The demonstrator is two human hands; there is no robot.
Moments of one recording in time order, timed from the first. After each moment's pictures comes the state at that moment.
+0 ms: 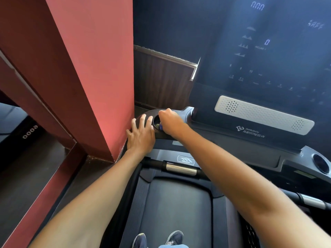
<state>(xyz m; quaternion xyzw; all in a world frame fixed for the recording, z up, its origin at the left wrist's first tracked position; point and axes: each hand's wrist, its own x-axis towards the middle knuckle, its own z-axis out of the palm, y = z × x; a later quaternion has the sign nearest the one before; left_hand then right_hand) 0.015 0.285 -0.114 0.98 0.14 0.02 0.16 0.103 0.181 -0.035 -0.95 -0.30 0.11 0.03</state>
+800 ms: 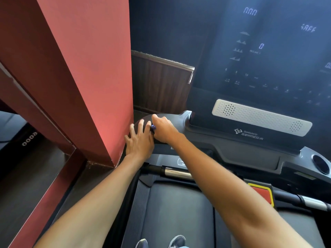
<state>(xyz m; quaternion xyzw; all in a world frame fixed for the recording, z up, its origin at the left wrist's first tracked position) 0.015 0.281 -0.113 0.98 0.15 0.01 0.14 0.091 0.188 -0.047 -0.94 -0.28 0.13 0.14</state>
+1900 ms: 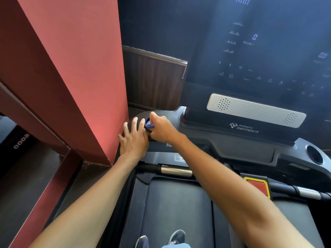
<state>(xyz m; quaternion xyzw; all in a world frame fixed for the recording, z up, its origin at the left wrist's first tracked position) 0.017 0.282 -0.113 0.98 0.15 0.02 0.16 0.085 0.171 -0.041 -0.92 -0.27 0.14 0.23</state>
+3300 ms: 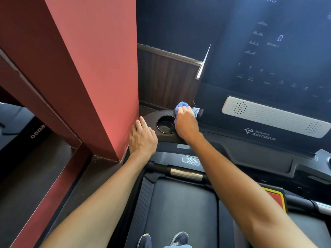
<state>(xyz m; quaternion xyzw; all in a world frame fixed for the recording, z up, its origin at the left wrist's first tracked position) 0.019 0.282 -0.107 0.94 0.23 0.03 0.23 0.132 0.147 -0.080 -0.97 -0.21 -0.06 0.06</state>
